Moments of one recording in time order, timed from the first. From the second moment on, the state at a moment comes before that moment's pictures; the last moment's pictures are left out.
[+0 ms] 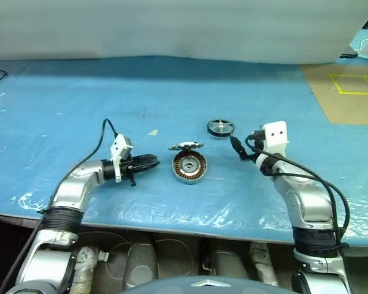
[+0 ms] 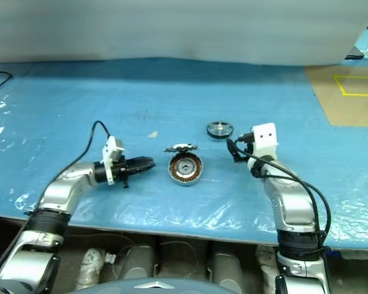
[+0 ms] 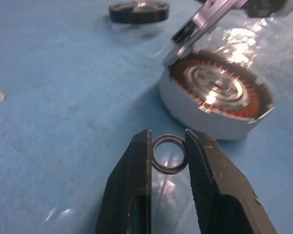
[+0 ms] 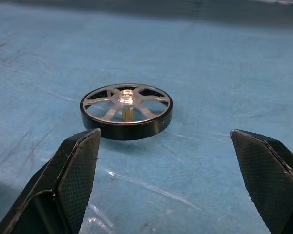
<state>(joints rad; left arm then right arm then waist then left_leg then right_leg) -0.38 0.49 -0.01 0.23 -0.41 0.29 -1.18 -0.24 -0.33 -0.14 -0.27 0.22 0.64 0.29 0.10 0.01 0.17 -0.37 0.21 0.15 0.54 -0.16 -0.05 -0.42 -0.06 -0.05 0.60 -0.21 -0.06</state>
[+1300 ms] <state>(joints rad) -0.58 0.33 -0.23 0.35 -0.25 0.20 -1.18 0.12 -0.80 -0.15 -0.77 0.63 0.80 0.78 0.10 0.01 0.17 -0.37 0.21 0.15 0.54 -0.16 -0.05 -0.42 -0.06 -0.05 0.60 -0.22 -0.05</state>
